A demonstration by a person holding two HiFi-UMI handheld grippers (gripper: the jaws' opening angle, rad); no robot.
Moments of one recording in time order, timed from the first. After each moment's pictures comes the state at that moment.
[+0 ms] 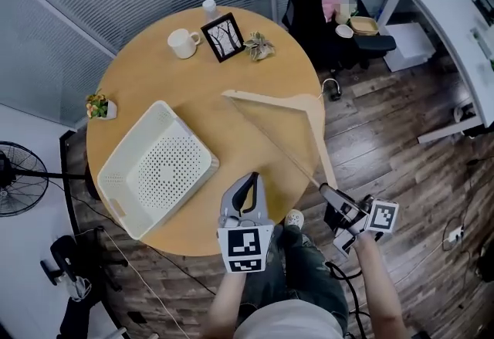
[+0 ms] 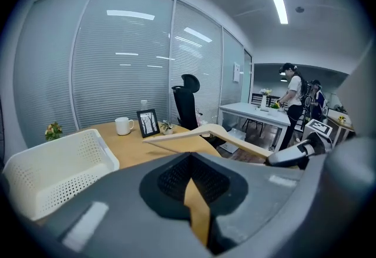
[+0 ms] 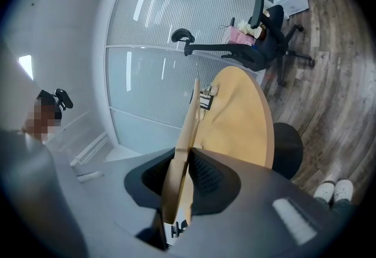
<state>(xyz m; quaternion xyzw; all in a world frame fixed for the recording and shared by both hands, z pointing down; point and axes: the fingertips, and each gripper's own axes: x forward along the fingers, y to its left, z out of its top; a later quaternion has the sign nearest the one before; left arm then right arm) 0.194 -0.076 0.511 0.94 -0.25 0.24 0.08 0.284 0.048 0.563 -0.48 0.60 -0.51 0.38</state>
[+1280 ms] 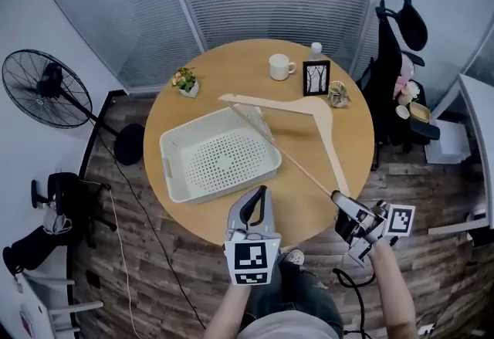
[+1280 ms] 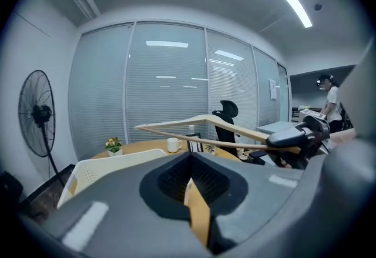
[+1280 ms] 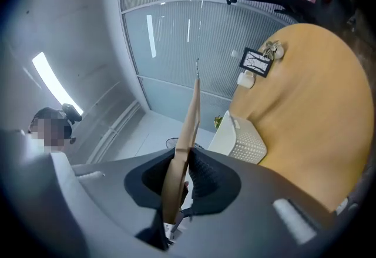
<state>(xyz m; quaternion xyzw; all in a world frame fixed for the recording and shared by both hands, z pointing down) 0.074 -0.100 0.416 0.89 -0.44 0.14 0.06 0.214 -0.038 0.434 -0.30 0.75 -0.51 0.29</state>
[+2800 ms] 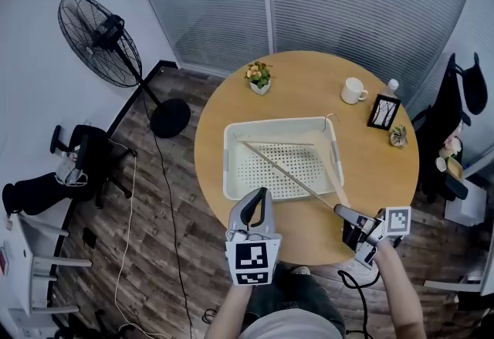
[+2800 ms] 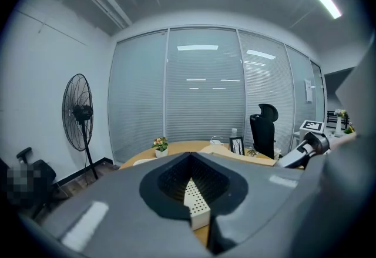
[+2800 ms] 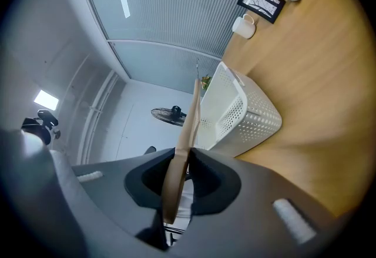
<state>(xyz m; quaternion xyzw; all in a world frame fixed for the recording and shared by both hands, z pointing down) -0.080 -0.154 0.404 0.81 -0.57 0.12 0.08 0.092 -0.119 0.482 -0.22 0.75 -0.61 0.12</state>
